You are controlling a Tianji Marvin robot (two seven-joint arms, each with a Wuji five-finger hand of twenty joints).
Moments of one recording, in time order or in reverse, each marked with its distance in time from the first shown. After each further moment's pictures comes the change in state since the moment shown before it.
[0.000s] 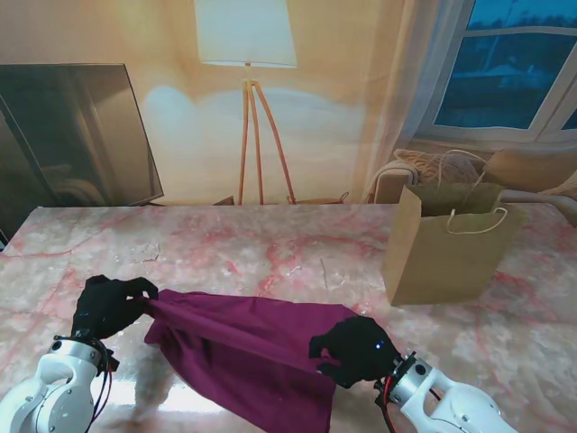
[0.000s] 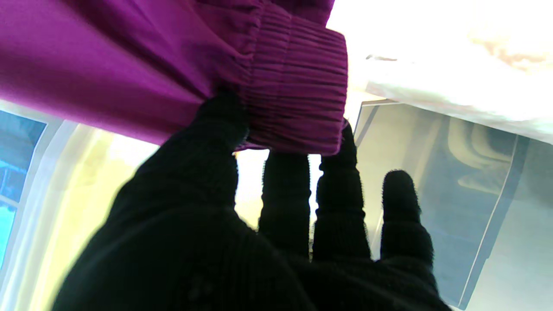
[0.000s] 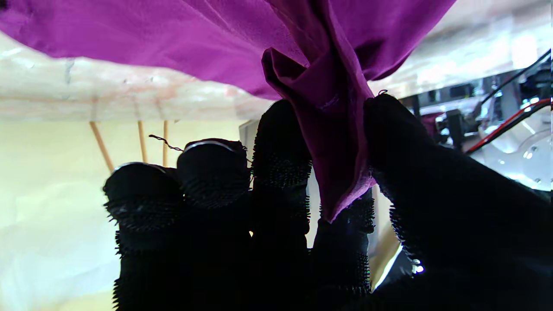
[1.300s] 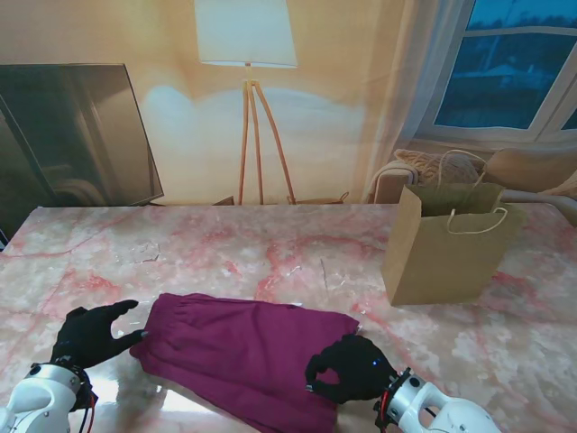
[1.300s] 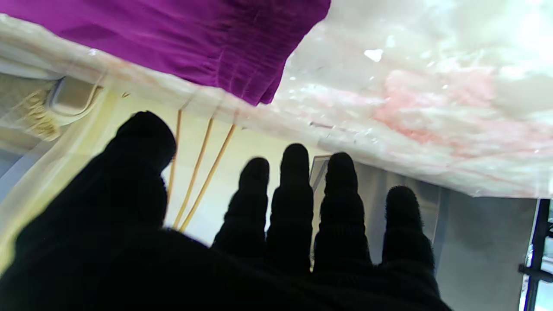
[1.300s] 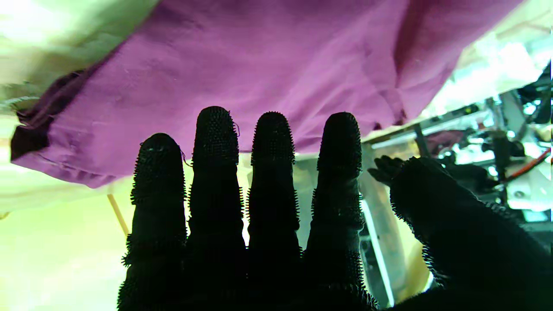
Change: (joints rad) left arm 0.169 0.018 -0.085 -0.152 -0.043 0.139 -0.216; right arm 0.001 0.011 -0.047 0.068 0.093 0.038 0.103; left_hand -0.393 0.075 0.053 0.033 -0.266 0.494 -0.670 -0.513 -0.468 0.057 -0.090 -0.517 -0.244 0.015 -0.275 -0.171 -0.049 0.005 -0.232 0.011; right_hand -0.274 0.412 -0.219 0.221 -0.043 0.076 -0.276 0.100 -0.222 0.024 -0.406 -0.328 -0.269 0.016 -0.663 -0.383 -0.326 -0.033 -0.385 -0.263
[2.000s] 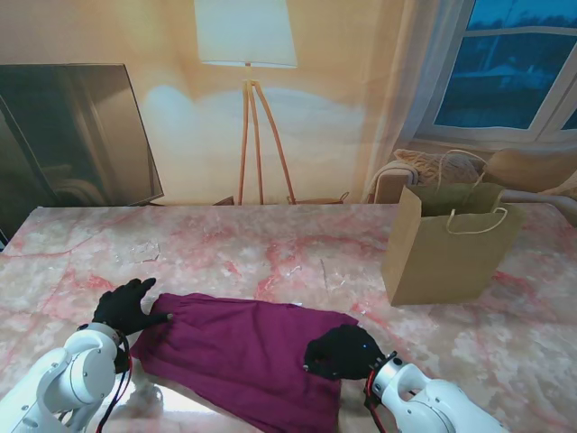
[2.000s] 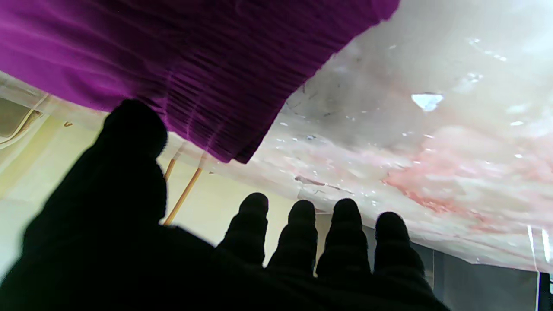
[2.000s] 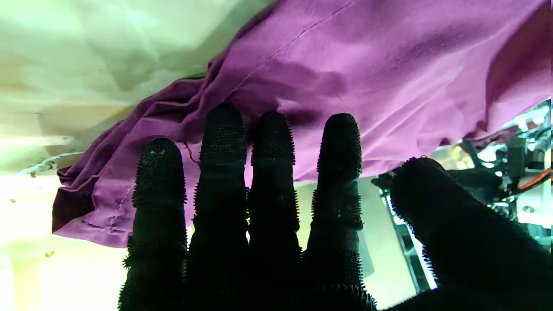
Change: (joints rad) left arm -0.356 0.021 0.238 0.281 -0.077 0.191 -0.125; right arm 0.193 -0.009 -0.152 0.188 0.105 0.134 0.020; left_hand 0.049 -0.034 -0.133 0.000 -0.209 0.006 -0.128 -0.028 -0.432 0.062 -0.088 -0.002 -0.336 0.015 -0.087 -0.017 -0.089 -0.121 -0.284 0.061; right_hand 0.000 0.000 -0.002 0.000 -0.014 -0.001 0.026 -0.010 -0.005 0.000 0.018 0.000 0.014 -0.055 0.051 0.033 -0.037 -0.002 0.000 -0.001
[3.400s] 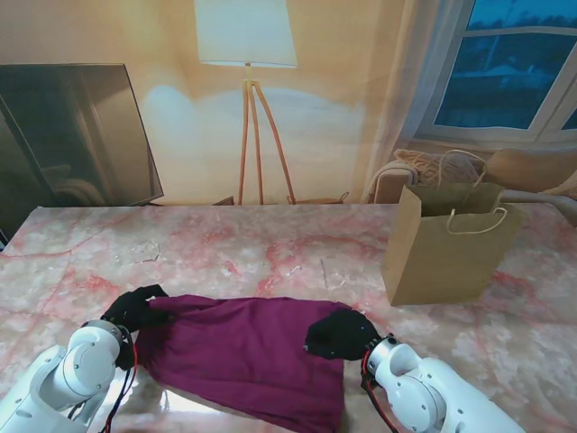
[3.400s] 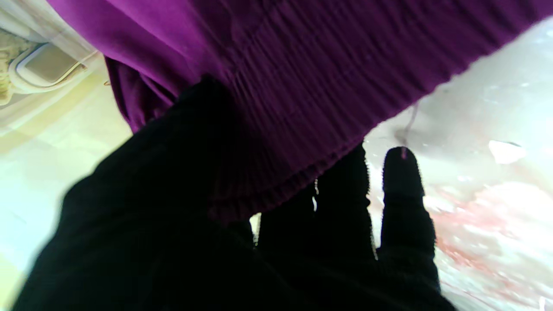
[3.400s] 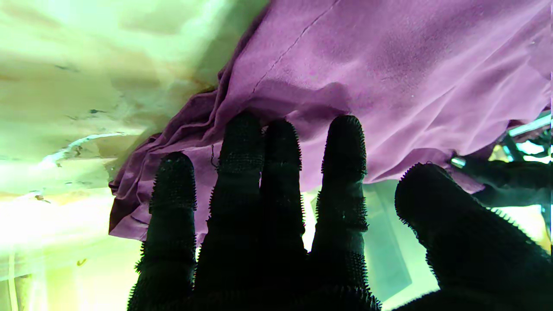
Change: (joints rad) left arm -0.019 -0.023 -0.018 0.029 -0.225 -0.058 0.011; right arm 0.115 -0.012 -0.056 0.069 0.076 0.094 0.065; left_hand 0.201 -0.172 0.259 -0.014 0.325 -0.291 1.037 0.921 1.030 -0.084 0.355 0.256 0.857 -0.005 0.496 0.086 0.301 0.148 0.681 -0.011; right_hand 0.000 0.040 -0.029 0.000 -0.006 0.002 -0.014 0.011 -0.065 -0.024 -0.018 0.012 -0.059 -0.086 0.095 0.043 -0.110 -0.058 -0.143 -0.031
